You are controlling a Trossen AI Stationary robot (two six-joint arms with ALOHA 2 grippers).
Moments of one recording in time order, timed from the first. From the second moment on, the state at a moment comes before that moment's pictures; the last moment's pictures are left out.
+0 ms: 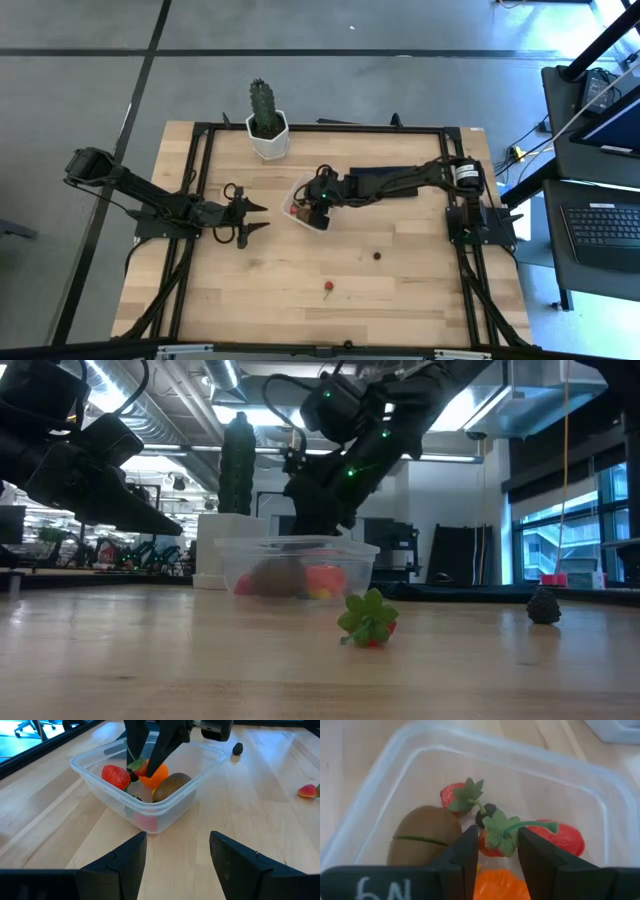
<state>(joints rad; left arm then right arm) -0.25 0.90 0.01 0.50 -0.43 -0.20 -0.06 2.01 1.30 -0.12 0.16 0.07</state>
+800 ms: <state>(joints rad) -0.25 0.90 0.01 0.50 -0.43 -0.20 -0.07 2.00 1.30 -0.12 0.10 0.10</state>
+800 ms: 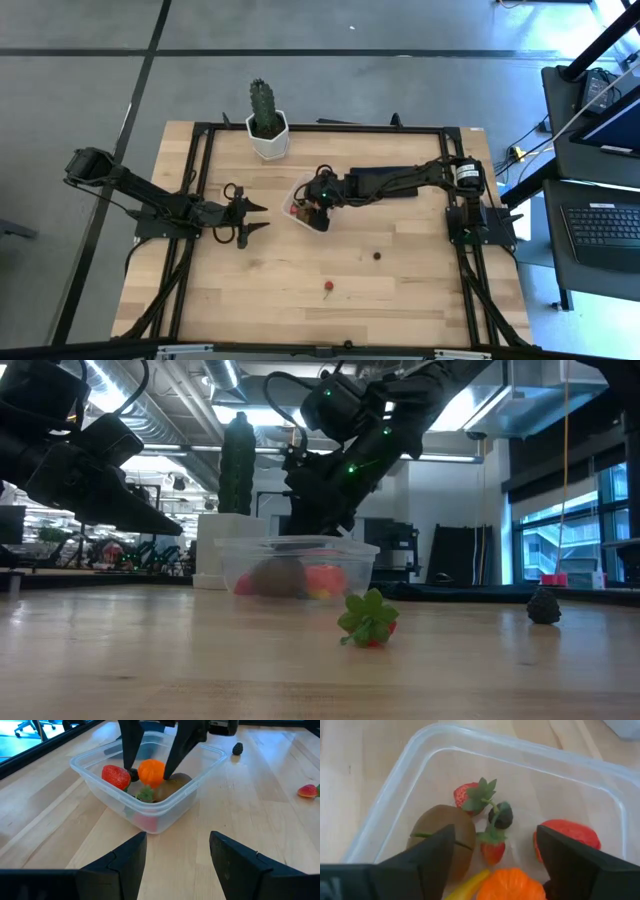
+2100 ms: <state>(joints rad) -0.25 0.90 0.01 0.46 -0.43 -0.21 0.44 1.39 0.62 -0.14 0.24 0.62</state>
